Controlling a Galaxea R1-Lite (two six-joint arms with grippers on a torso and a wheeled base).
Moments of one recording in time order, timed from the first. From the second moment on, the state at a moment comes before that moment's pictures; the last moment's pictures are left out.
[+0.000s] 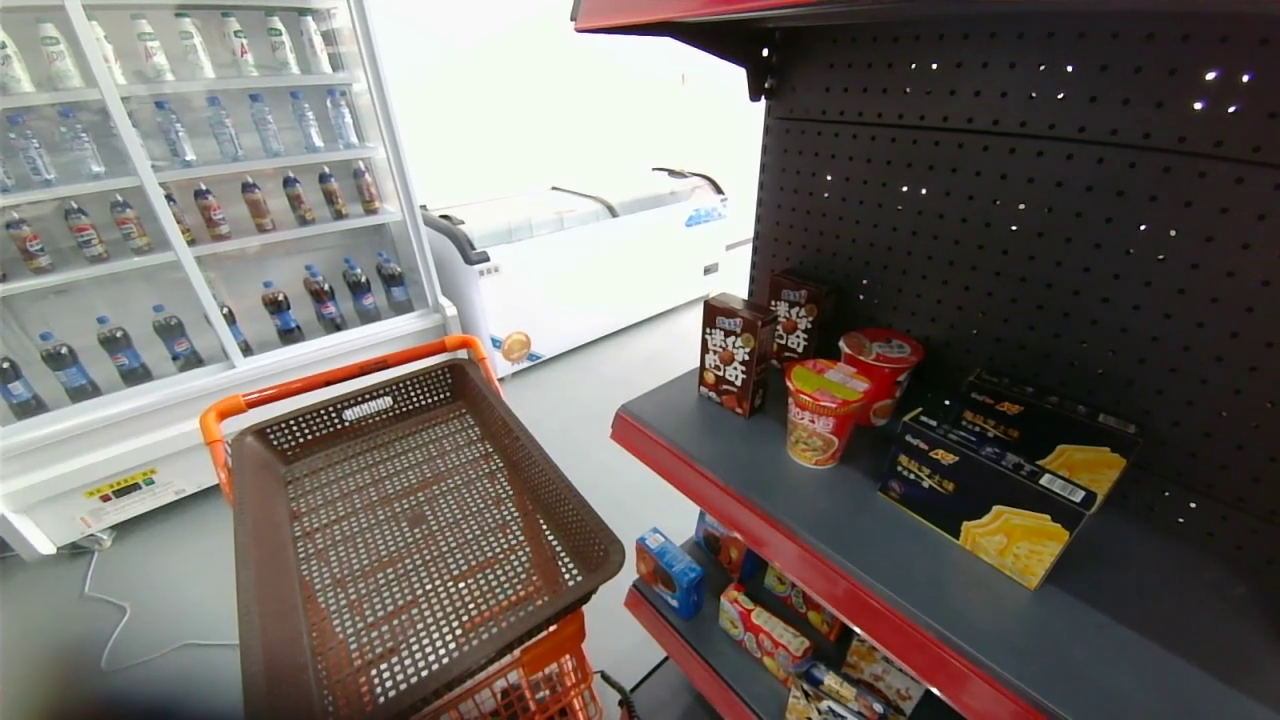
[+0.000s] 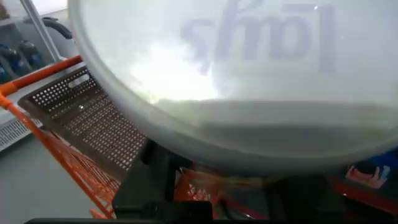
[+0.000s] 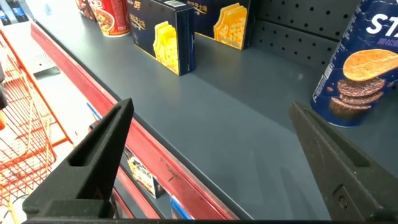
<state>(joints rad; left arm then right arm) -0.06 0.13 -0.23 0.05 -0.27 0.02 0.00 0.00 0.00 0.00 -0.04 0.00</state>
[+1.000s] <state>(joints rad) -0.06 0.08 -0.22 0.07 -0.27 0.02 0.00 0.00 0.00 0.00 -0.04 0.00</state>
